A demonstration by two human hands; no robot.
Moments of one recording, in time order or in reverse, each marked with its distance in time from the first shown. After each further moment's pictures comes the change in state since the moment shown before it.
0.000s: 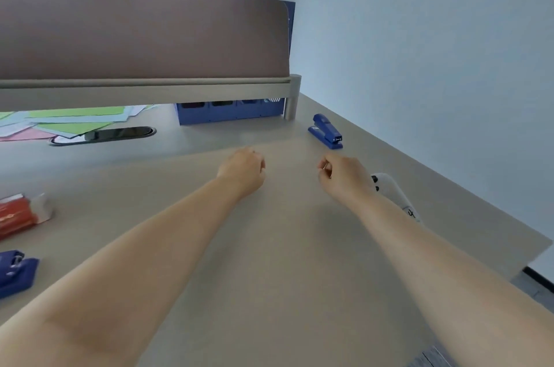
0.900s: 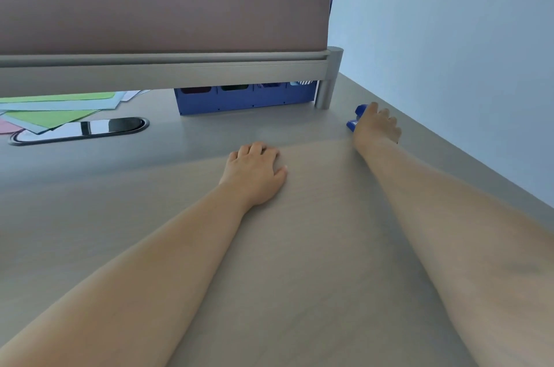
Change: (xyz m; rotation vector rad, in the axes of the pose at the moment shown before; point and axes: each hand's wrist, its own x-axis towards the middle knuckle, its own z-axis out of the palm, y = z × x) left_hand 0.078 -0.044 0.039 0.036 -0.055 -0.095; right_hand 0.216 0.046 0.082 -0.235 -0.011 0.354
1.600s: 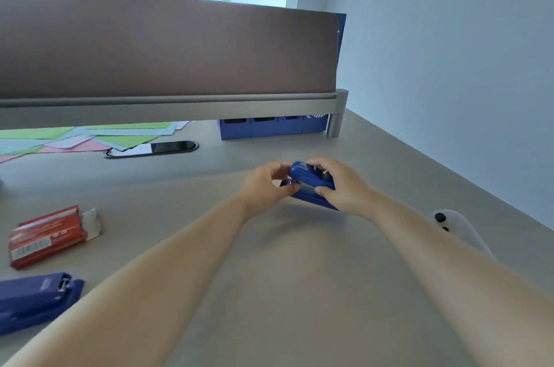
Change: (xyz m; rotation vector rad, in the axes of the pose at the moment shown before) left_hand -0.080 -0.004 -0.047 -0.796 0.045 0.004; right_hand -0.176 -0.025 -0.059 0.425 -0.271 -0.733
